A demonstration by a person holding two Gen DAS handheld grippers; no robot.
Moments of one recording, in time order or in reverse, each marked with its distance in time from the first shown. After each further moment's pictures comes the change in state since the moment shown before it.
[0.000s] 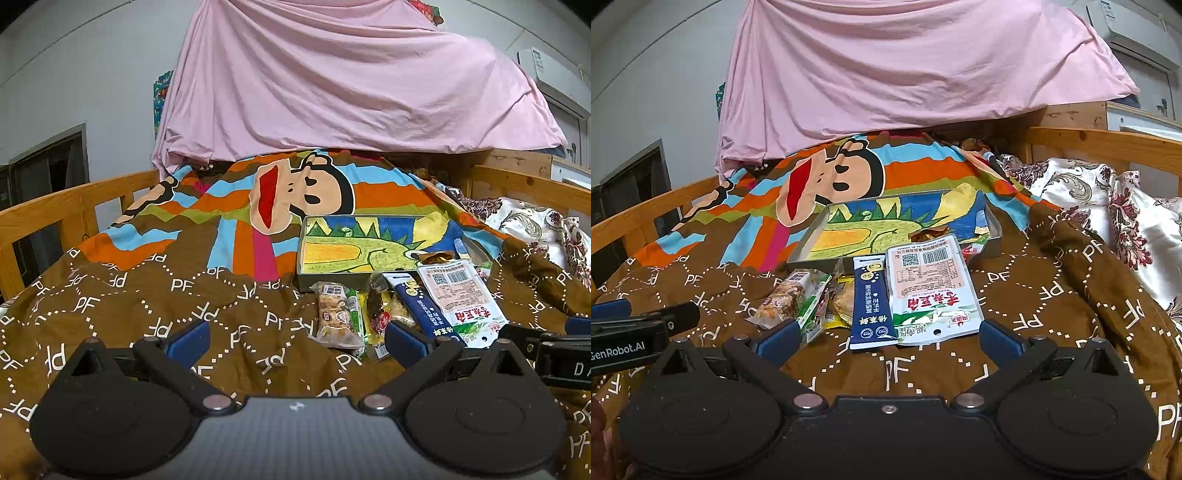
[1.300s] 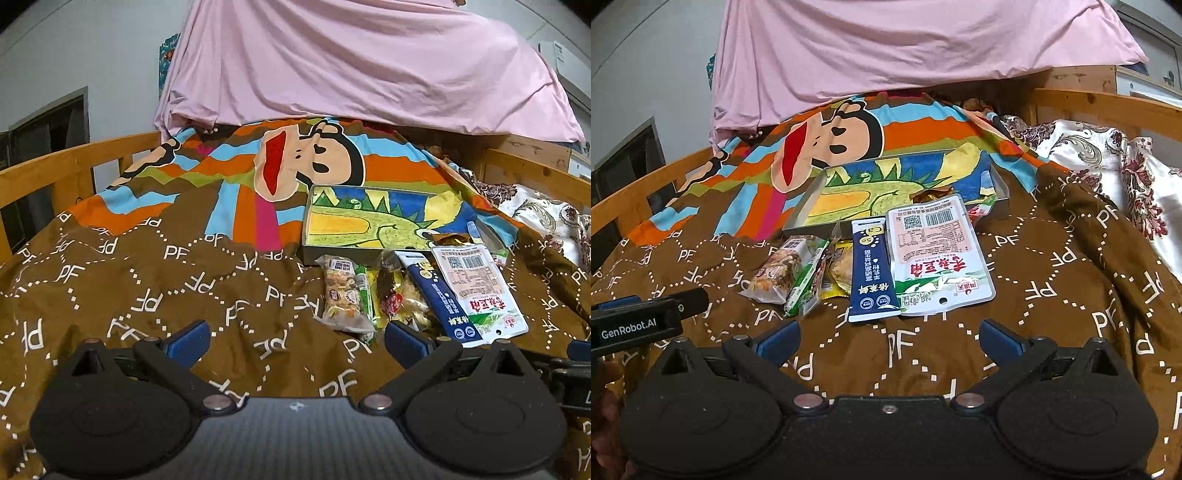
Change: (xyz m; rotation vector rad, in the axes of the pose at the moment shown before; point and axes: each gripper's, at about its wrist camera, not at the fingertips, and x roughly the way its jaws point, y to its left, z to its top) left arm 0.038 0.008 0.001 -0.050 0.113 -0.002; right arm 0.025 -0.002 0.000 0.019 0.135 0.011
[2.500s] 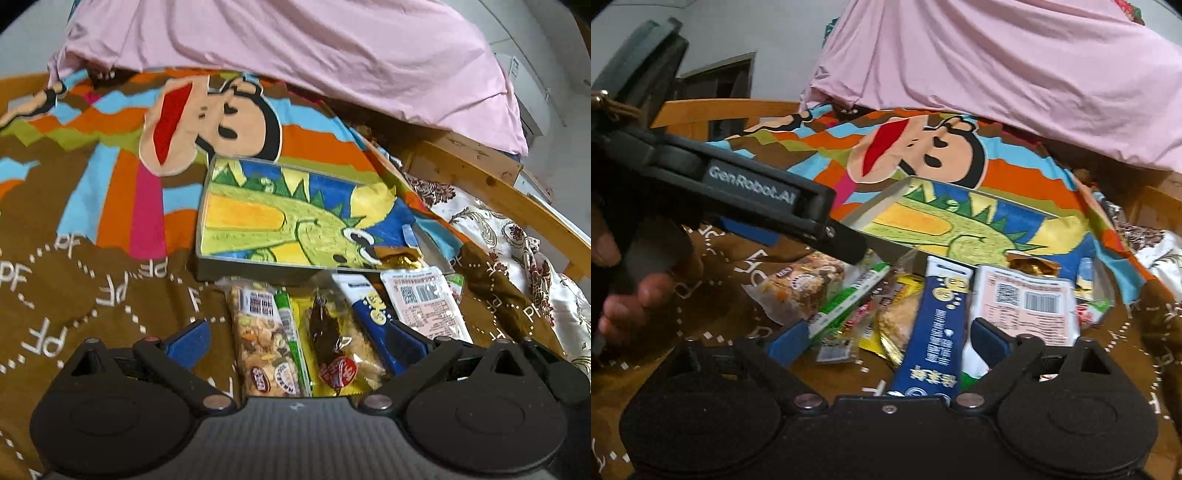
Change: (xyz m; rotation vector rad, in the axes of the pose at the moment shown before) left arm 0.134 0.006 0.047 -0.061 0.144 -0.418; right arm 0.096 0.050 0.018 -0.426 -0.073 0.149
